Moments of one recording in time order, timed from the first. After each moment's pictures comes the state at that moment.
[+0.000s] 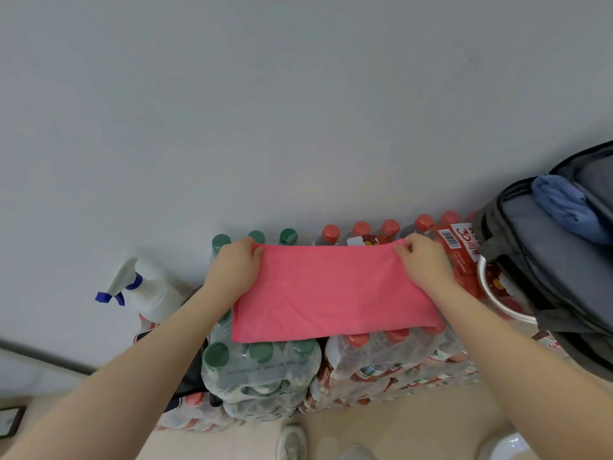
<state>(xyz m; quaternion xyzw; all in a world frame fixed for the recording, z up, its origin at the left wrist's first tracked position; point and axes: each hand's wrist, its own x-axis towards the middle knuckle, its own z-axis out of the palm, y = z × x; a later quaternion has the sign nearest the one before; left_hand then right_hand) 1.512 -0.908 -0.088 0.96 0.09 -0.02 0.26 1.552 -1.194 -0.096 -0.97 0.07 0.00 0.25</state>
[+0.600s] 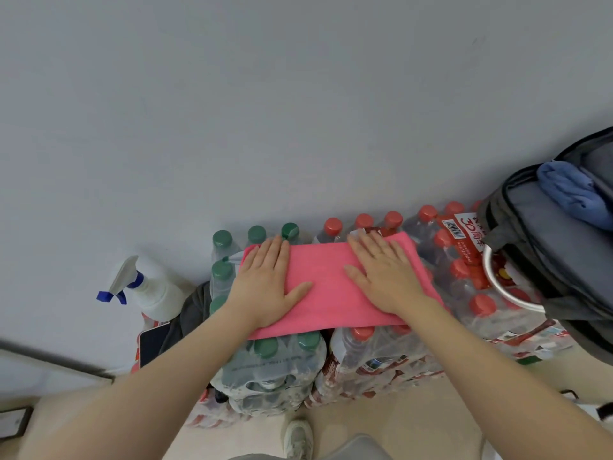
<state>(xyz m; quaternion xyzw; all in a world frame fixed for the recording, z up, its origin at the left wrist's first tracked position) 1.487 -0.930 -0.115 0.99 -0.10 -0.05 0.06 1.519 -1.148 -0.113 -0.98 -0.16 0.09 0.04</state>
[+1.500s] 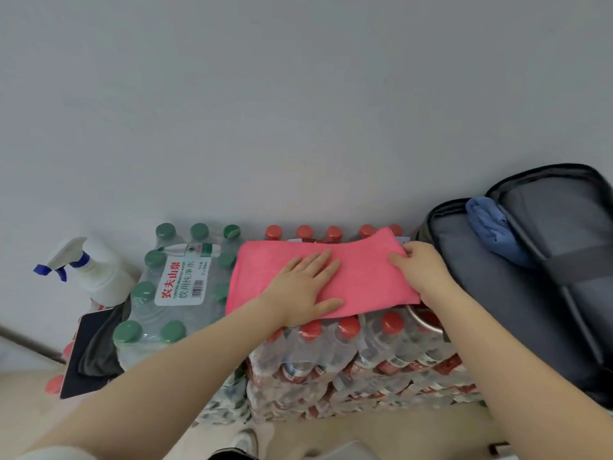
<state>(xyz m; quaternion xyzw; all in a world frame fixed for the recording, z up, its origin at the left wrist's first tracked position) 1.500 -1.093 -0.099 0.97 -0.21 -0.10 0.09 1.549 -1.296 -0.056 -0.93 0.07 0.06 0.36</state>
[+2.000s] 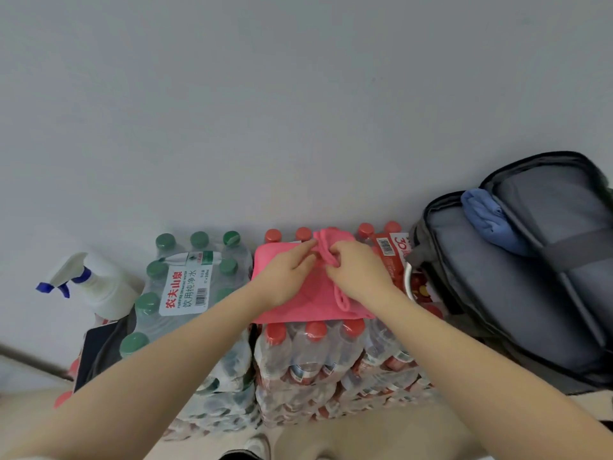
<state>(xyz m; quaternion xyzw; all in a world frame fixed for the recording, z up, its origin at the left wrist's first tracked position) 1.507 -1.075 -0.072 0.88 -0.07 -0.09 0.46 1.521 -1.215 -0.049 -0.97 -0.12 0.04 0.21</state>
